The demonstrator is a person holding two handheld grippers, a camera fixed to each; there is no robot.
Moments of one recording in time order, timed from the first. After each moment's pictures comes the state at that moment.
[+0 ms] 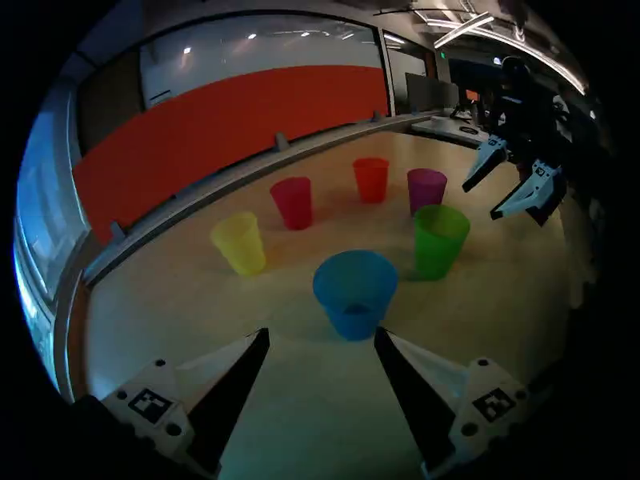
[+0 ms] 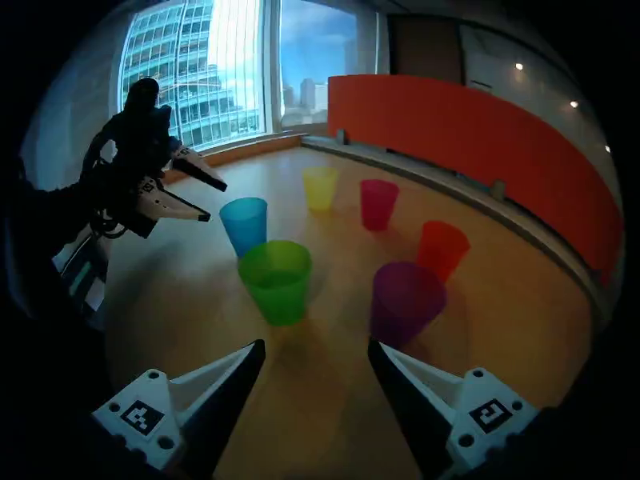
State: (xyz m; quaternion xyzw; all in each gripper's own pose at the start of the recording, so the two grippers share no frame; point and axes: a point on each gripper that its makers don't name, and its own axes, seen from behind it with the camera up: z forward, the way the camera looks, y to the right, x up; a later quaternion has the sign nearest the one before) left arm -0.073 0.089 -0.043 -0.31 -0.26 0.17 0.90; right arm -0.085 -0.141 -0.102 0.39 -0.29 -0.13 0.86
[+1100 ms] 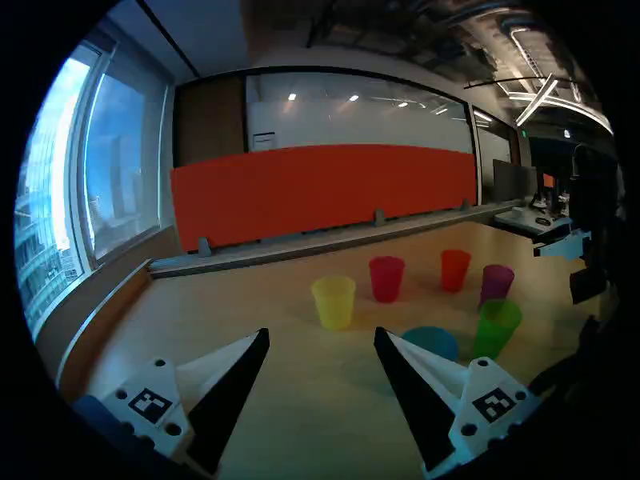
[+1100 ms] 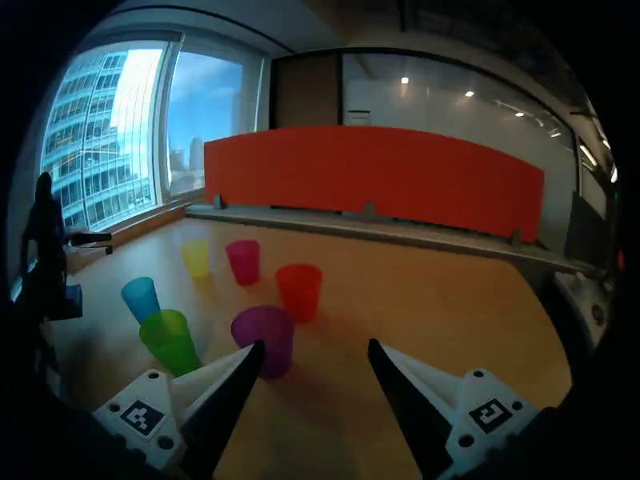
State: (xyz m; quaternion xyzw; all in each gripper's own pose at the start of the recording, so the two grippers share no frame) left arm -0.005 0.030 -0.010 -0.13 -0.12 0.05 0.98; right arm -0.025 -0.052 -0.041 0.16 -0.19 -0.04 0.97
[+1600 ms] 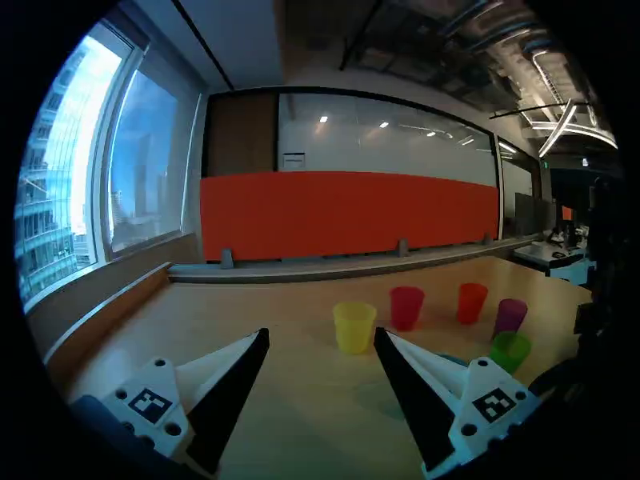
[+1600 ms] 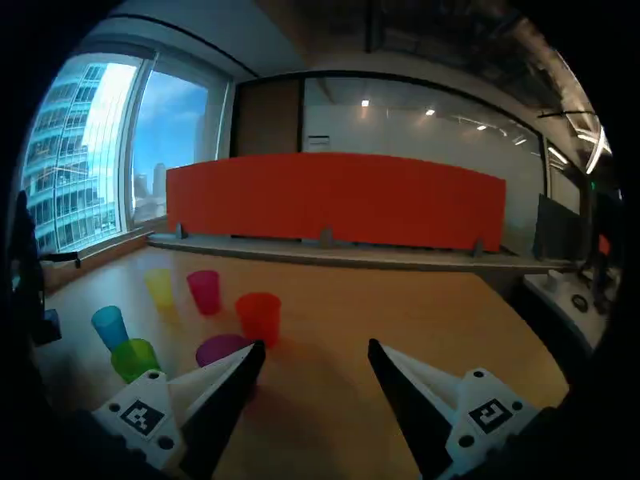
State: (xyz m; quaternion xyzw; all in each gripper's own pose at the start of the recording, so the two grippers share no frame) left arm 0.012 0.013 -0.004 -0.08 -0.07 0.00 0.99; right arm -0.007 -0.027 -0.017 0.07 -0.13 -0.02 0.99
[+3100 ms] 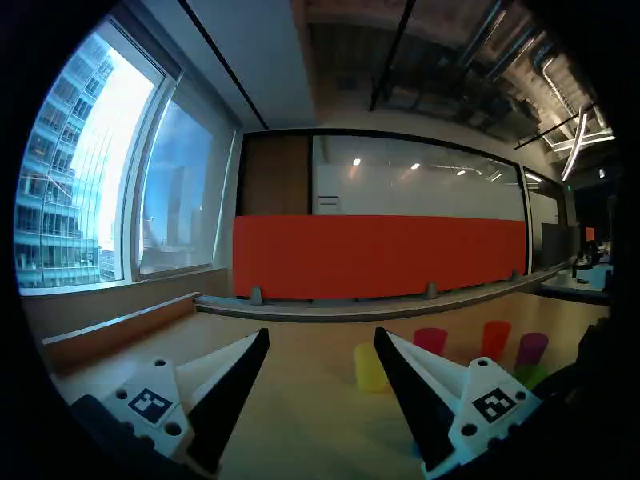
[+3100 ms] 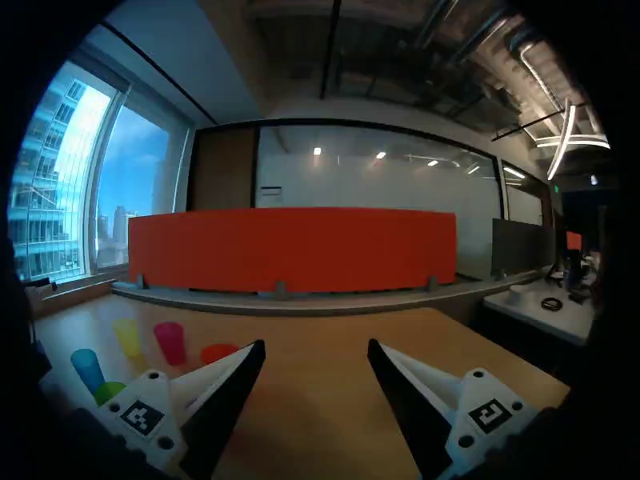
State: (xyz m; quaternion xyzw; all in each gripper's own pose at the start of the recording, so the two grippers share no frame) left arm 0.038 0.007 -0.002 0.00 0.02 -0.01 1.00; right arm 0.041 0.010 -0.014 -0.03 -0.02 0.00 1.00
